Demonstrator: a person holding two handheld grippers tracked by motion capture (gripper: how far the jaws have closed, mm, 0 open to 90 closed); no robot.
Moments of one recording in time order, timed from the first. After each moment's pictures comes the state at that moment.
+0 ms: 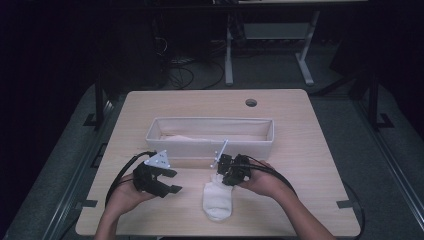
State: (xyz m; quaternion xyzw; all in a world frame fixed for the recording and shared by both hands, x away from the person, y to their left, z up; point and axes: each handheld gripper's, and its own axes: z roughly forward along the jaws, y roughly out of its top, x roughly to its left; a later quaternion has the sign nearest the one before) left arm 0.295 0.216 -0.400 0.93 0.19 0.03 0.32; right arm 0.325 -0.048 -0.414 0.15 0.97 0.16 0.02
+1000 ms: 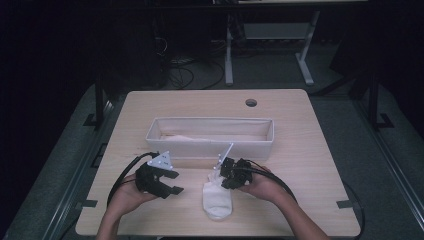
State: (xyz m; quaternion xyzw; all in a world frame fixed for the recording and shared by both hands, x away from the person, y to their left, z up) left arm 0.295 0.210 -0.403 0.93 0.18 0.03 0.31; right arm 0.325 -0.056 -0.436 0.17 0.97 0.20 0.00
